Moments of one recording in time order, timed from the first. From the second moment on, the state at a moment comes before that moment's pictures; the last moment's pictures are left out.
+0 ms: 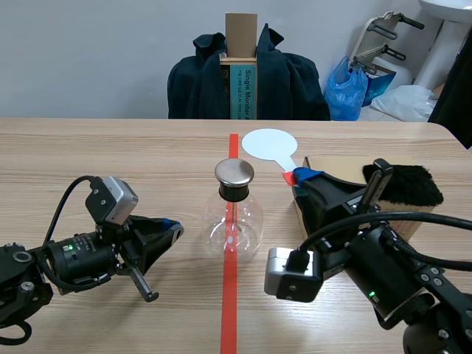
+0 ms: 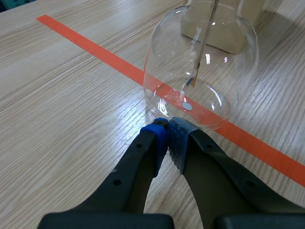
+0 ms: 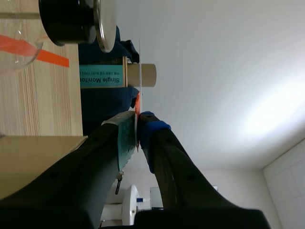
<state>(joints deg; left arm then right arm) -3.9 -24.3 26.4 56.5 -1.8 -32.8 -30.5 -16.5 27.2 -26.8 87.8 -72.6 -32.9 8.8</state>
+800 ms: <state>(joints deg) -3.9 -24.3 26.4 56.5 -1.8 -32.8 -30.6 -16.5 26.2 -26.8 87.8 -72.6 -32.9 15.8</state>
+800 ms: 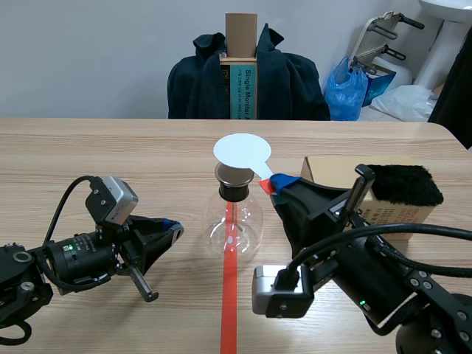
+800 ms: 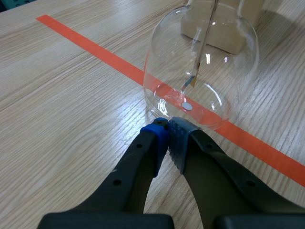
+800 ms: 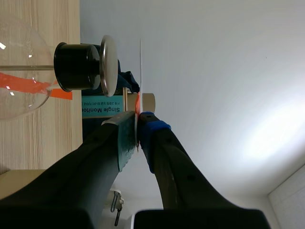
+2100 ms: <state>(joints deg) 8.7 -35.0 21.6 76.8 -4.9 -31.5 -30.2 -22.0 28.5 -19.3 88.2 -70.2 -34.3 -0.8</state>
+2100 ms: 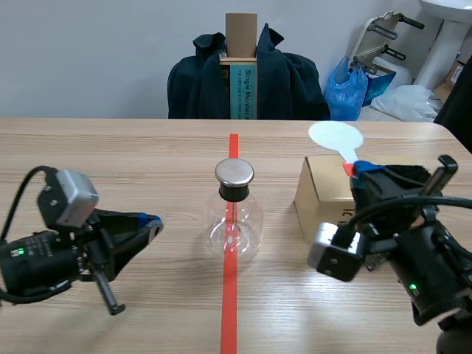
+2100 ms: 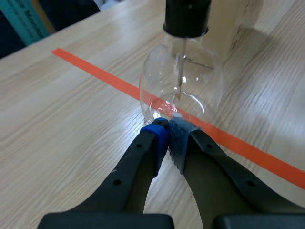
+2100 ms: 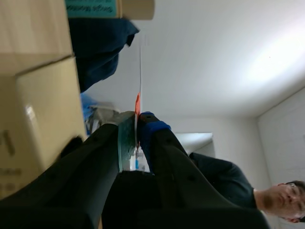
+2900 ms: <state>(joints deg) 44.5 -47.8 2.5 116.0 -8.2 -31.7 -20.0 -20.1 24.6 -18.6 77.2 -69.0 -34.7 -1.0</state>
